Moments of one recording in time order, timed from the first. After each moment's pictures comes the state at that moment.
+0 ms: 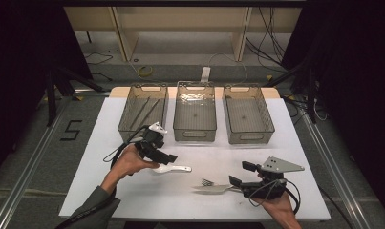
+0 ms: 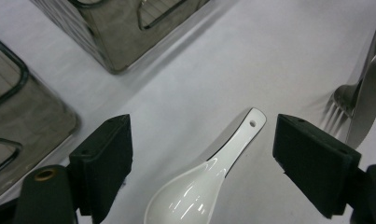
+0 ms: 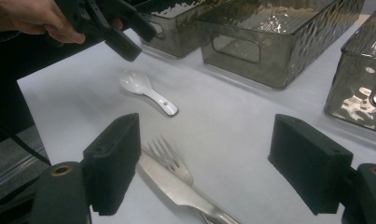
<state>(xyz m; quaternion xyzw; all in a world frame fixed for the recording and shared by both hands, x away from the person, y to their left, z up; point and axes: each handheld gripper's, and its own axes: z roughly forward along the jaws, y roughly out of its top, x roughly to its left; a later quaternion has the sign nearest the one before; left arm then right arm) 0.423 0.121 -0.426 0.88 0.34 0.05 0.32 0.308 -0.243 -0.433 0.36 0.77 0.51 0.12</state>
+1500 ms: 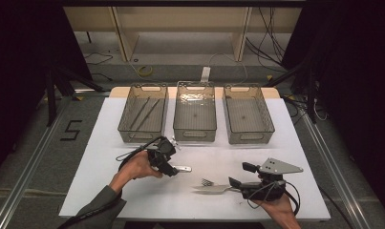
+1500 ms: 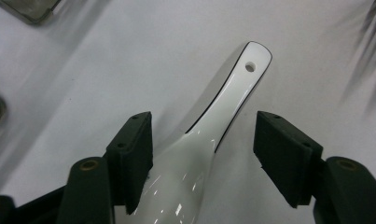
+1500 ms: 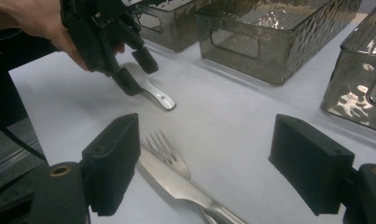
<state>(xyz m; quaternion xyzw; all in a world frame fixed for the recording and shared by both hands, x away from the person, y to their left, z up) 0.419 0.089 -0.458 0.94 0.27 0.04 0.20 0.305 -0.241 -0.433 0.36 0.78 0.50 0.13</state>
